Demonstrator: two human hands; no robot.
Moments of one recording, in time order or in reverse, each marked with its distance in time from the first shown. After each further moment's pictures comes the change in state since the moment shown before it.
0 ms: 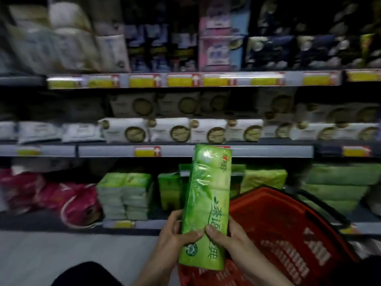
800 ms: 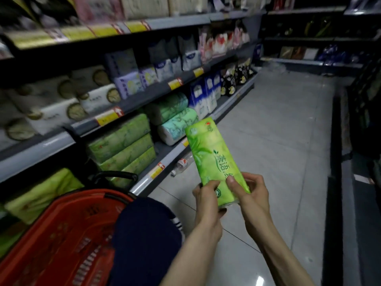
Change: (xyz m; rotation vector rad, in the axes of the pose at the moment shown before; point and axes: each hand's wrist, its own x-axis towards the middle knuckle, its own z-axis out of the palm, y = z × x) left_hand -0.103 -0.103 0.504 0.038 -0.712 -0.453; right_hand -0.304 0.057 -0.338 0.198 1.539 -0.285
